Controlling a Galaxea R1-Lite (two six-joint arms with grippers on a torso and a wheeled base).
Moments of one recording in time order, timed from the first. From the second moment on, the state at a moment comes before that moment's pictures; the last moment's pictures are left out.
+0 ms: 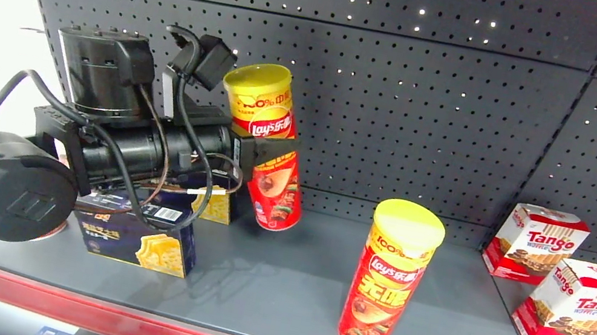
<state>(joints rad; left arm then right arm) -0.41 1.77 -1.00 -0.71 -0.39 -0.07 -0.01 0.00 0.00 0.01 0.02 -0.01</state>
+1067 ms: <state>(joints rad) -0.39 1.81 -1.03 -0.72 -0.41 -0.07 -0.01 0.00 0.00 0.01 0.02 -0.01</state>
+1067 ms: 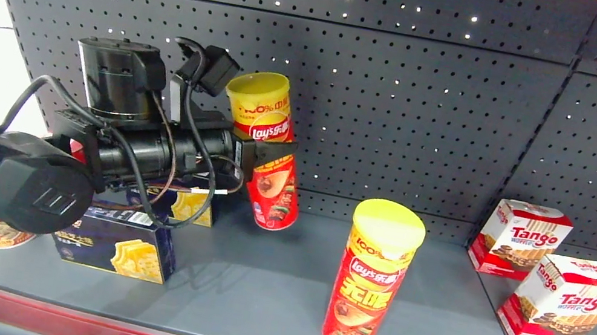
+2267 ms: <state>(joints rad) -0.37 1.82 -1.01 -0.70 -0.40 -0.06 -0.01 0.00 0.00 0.01 0.02 -0.01</state>
